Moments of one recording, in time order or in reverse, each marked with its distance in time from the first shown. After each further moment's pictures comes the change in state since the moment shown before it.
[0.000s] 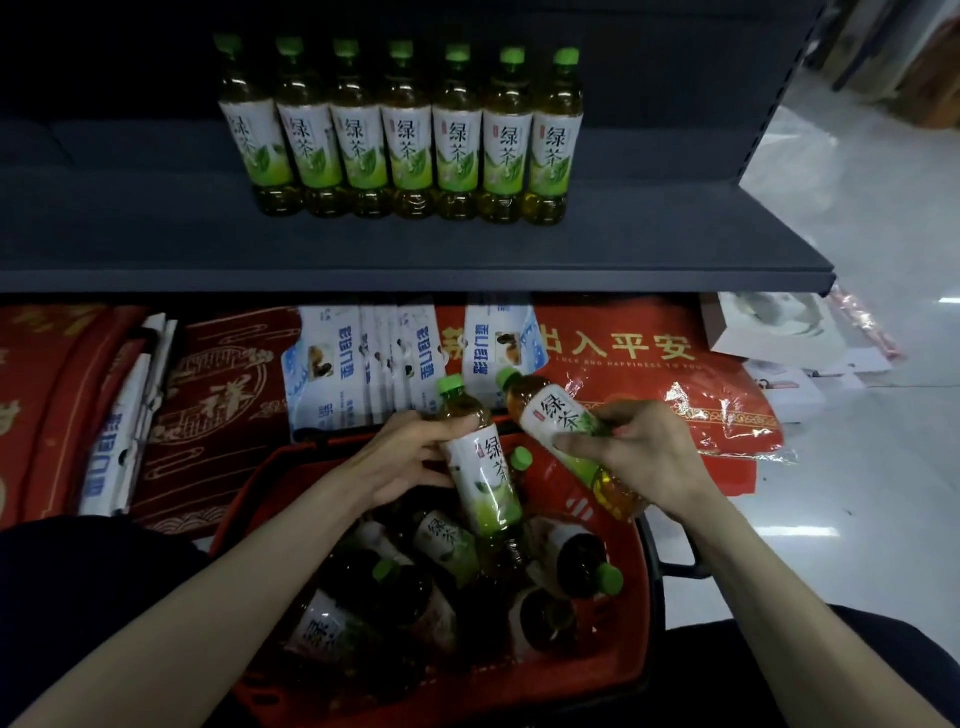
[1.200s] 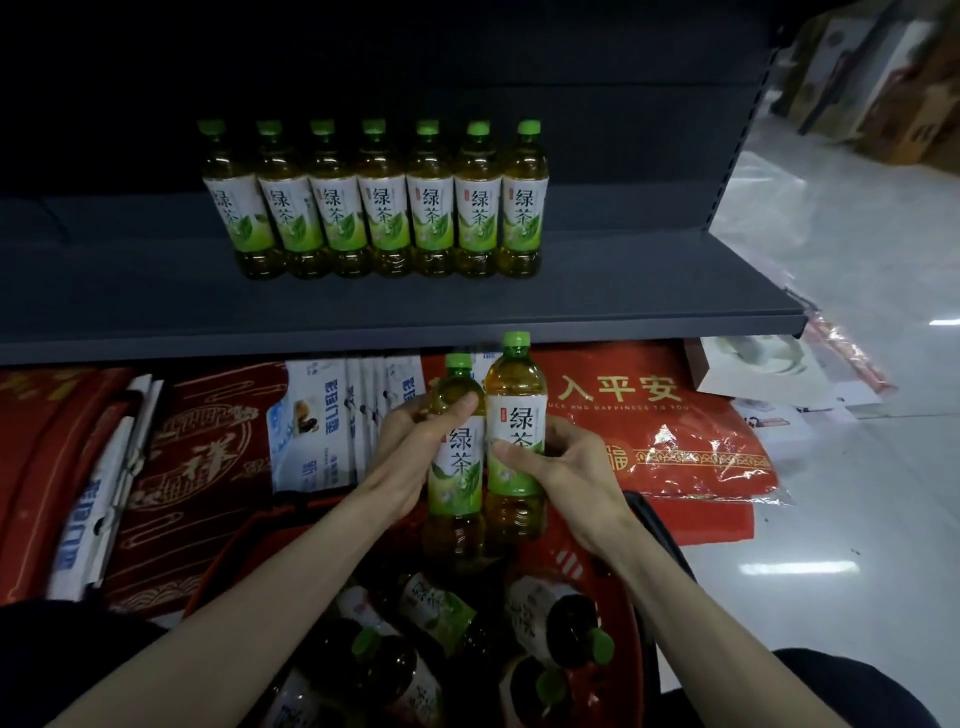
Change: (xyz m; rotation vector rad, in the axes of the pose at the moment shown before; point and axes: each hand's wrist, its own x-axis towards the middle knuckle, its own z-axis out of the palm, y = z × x) left_hand 0.030 0.044 0.039 -0.080 0.219 0.331; right_hand 0.024 -0.023 0.033 0.727 -0.103 -0.152
